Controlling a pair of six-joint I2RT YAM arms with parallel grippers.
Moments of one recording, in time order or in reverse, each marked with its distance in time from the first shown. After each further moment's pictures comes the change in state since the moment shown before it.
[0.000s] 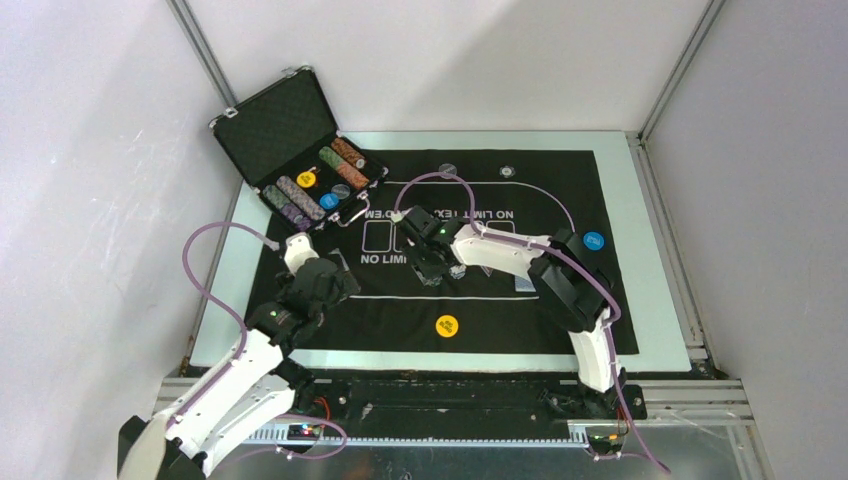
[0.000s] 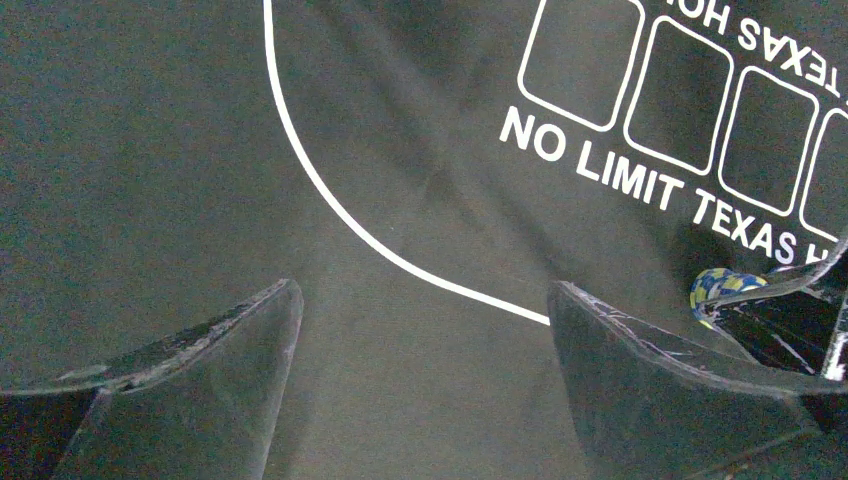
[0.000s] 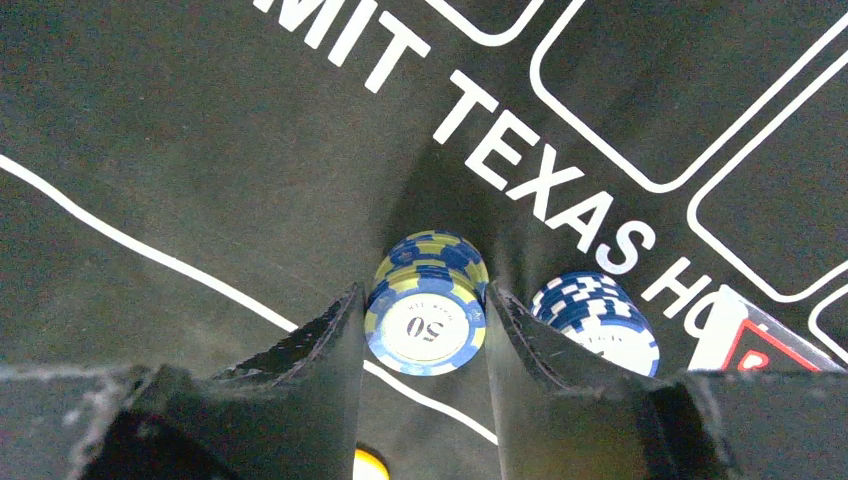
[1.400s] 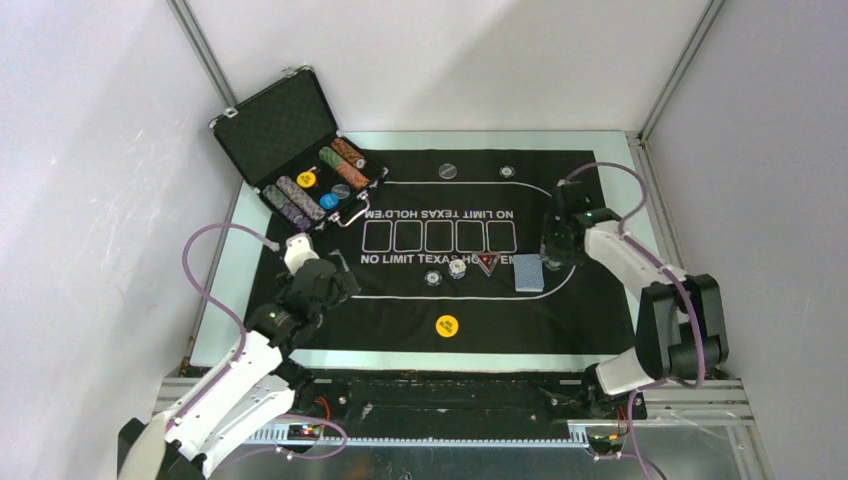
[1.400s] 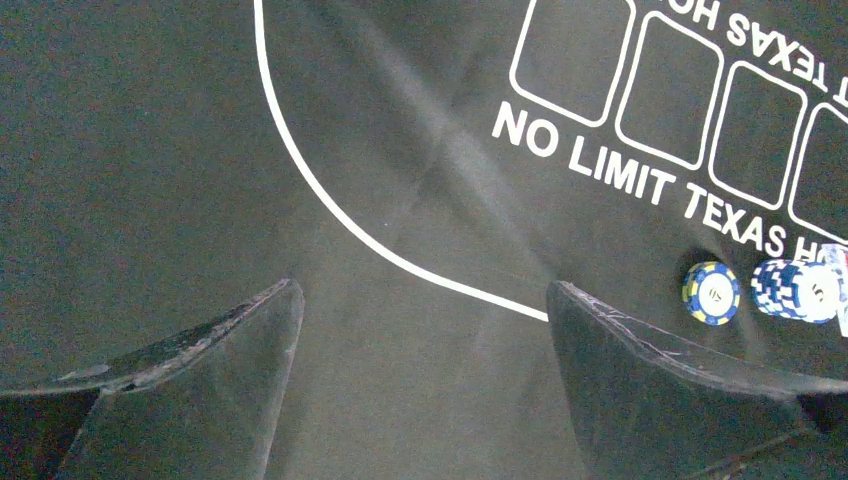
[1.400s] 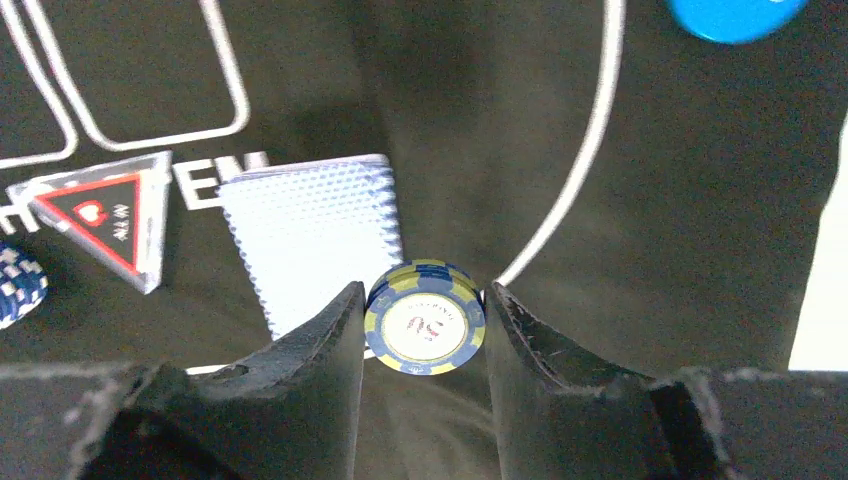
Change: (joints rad) left arm 0.000 -0.014 -0.002 0.000 0.016 0.000; right arm -0.618 -0.533 -0.481 -0.051 0.018 0.127
